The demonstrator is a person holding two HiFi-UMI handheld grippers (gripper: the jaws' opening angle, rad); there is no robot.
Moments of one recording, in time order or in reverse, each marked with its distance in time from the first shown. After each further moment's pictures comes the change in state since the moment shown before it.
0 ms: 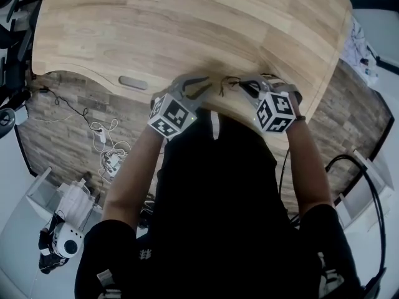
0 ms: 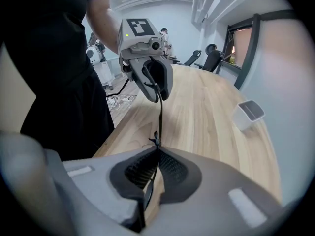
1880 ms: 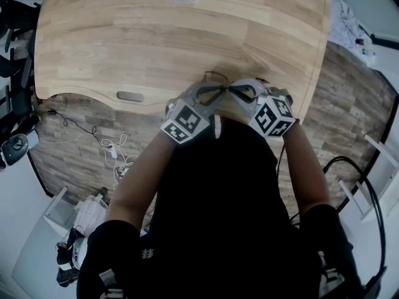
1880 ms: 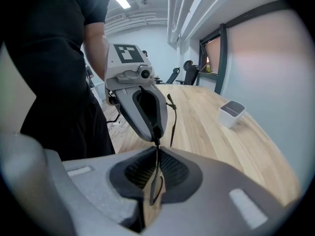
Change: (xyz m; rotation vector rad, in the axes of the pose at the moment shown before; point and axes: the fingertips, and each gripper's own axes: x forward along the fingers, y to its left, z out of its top) left arm 0.039 -0.050 0.052 -0.001 -0.069 -0.138; right arm -0.038 0.007 0.017 0.213 -0.237 -0.101
